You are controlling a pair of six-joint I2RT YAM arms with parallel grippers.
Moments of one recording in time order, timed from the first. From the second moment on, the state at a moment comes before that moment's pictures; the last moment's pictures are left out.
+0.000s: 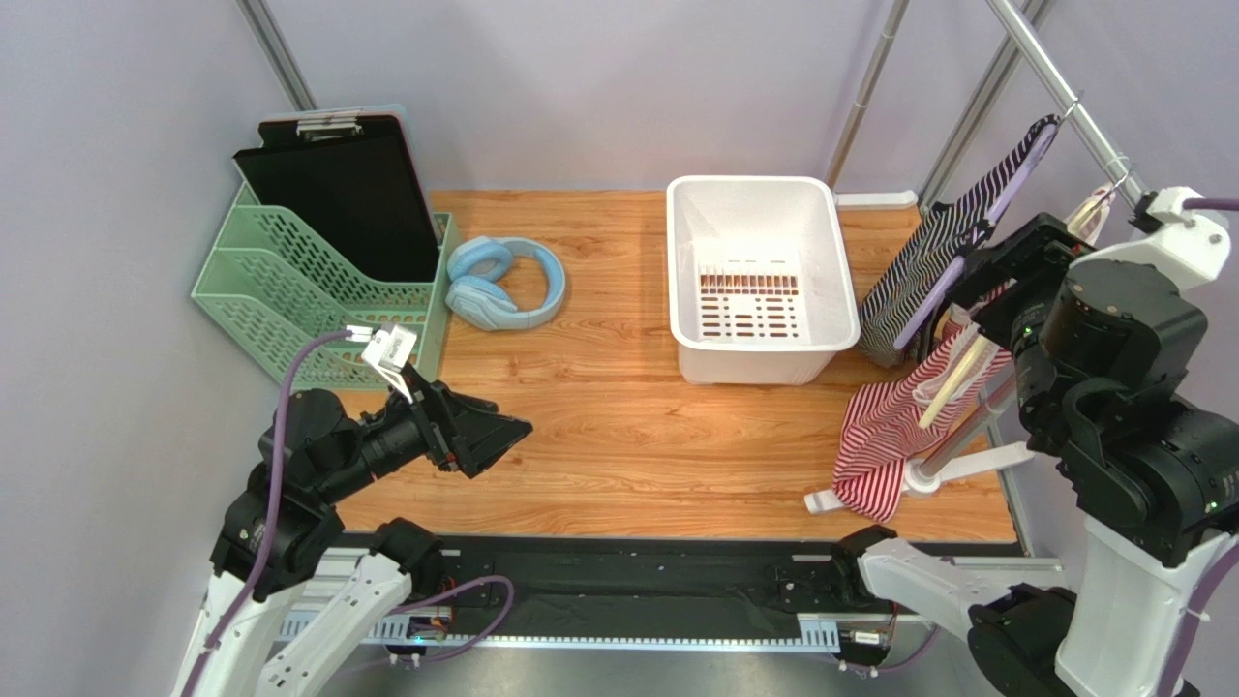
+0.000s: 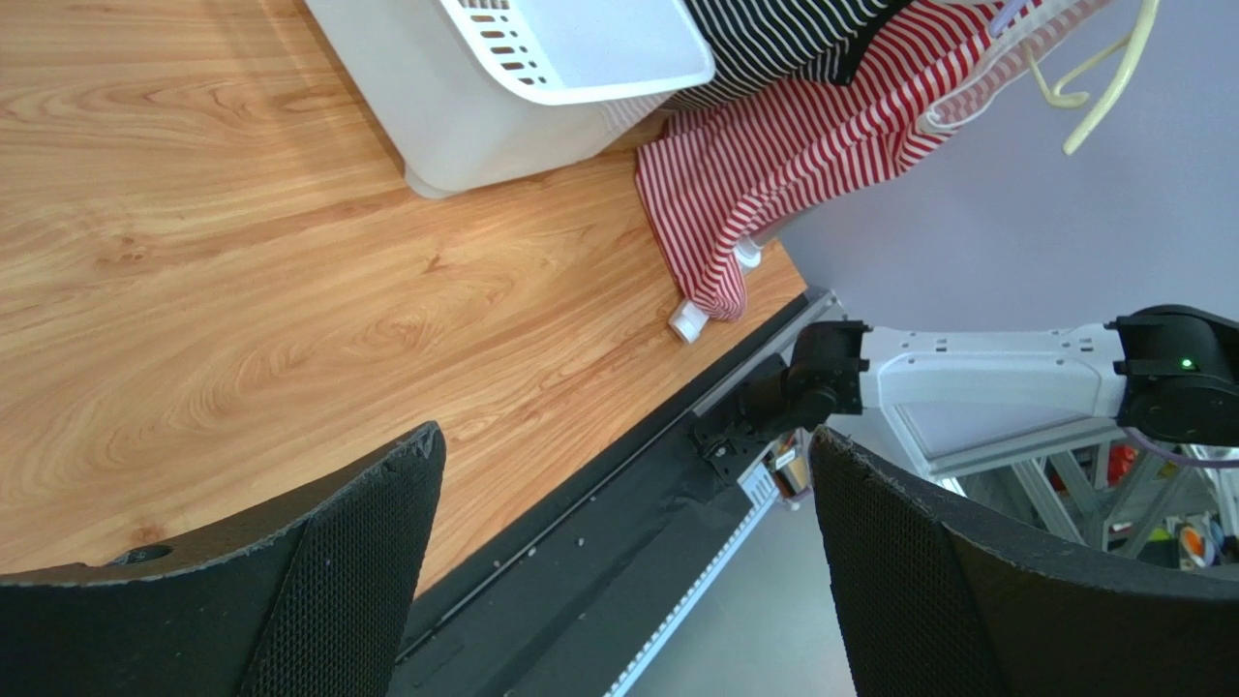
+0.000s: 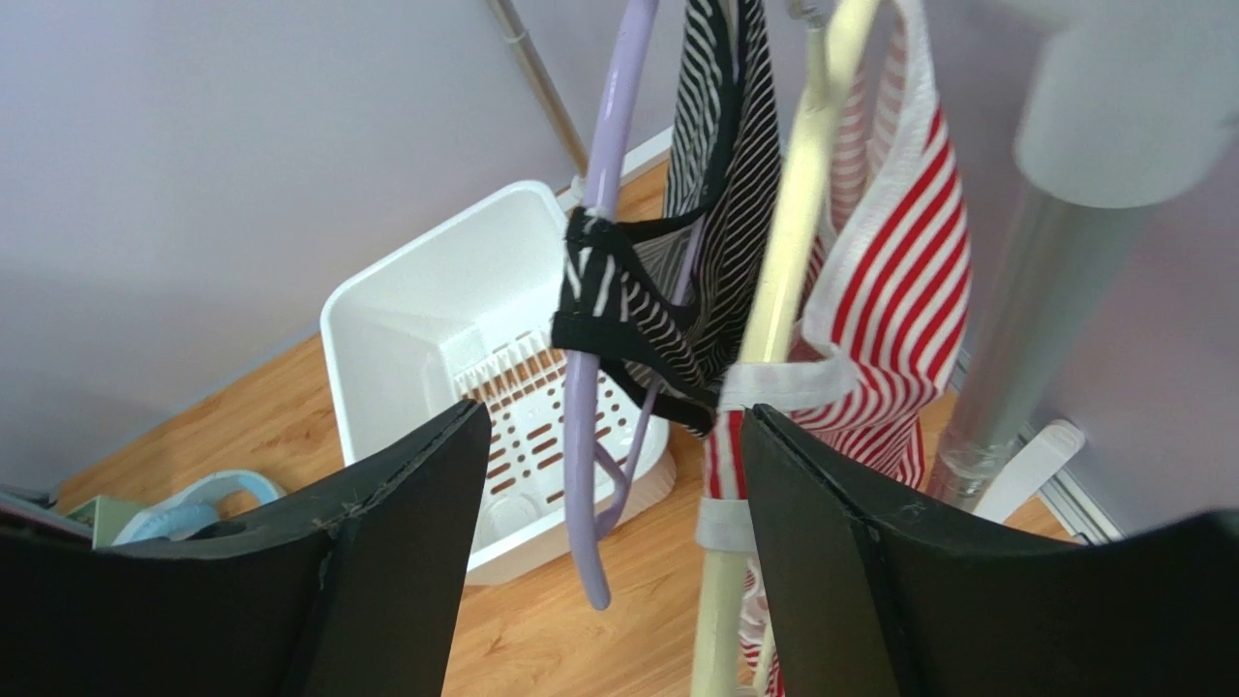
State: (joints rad) left arm -0.46 0.43 0.94 -0.69 0.41 -0.61; right arm 0.40 1.04 2.07 -1.31 0.74 0.52
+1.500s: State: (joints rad) left arm -0.46 0.40 0.97 -0.78 0.43 -0.61; right arm 0.40 1.01 1.86 -1.32 0.96 0.54
